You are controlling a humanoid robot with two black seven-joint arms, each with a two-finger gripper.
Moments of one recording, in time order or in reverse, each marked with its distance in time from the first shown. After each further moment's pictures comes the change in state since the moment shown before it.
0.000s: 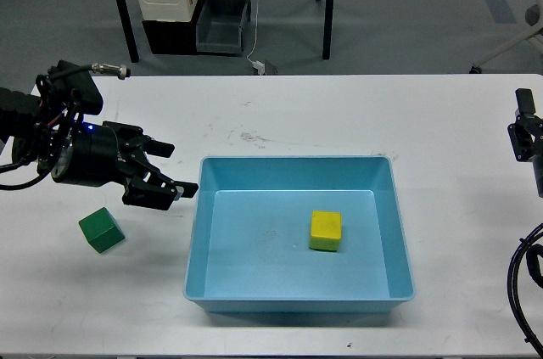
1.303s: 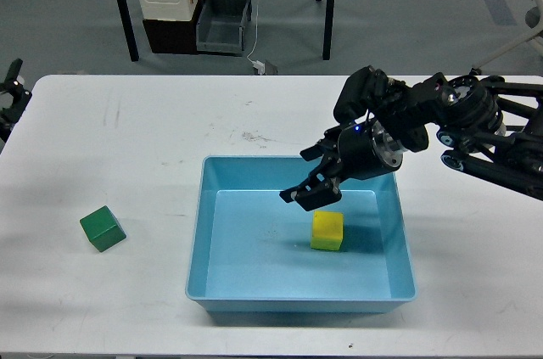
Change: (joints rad) left arm 0.625 -0.047 -0.629 0.208 -1.837 0.266 0.000; right arm 1.215 -0.233 -1.389 -0.236 -0.739 0.264 0.099
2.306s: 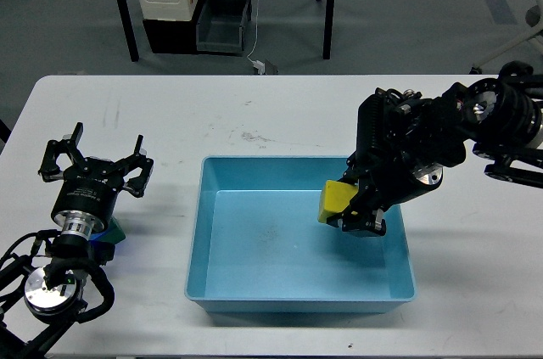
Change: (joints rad) left arm 0.250 -0.524 -0.010 -0.099 -0.432 -0.006 0.000; right arm 0.206 -0.080 -0.448 0.211 -0.221 0.023 0.000
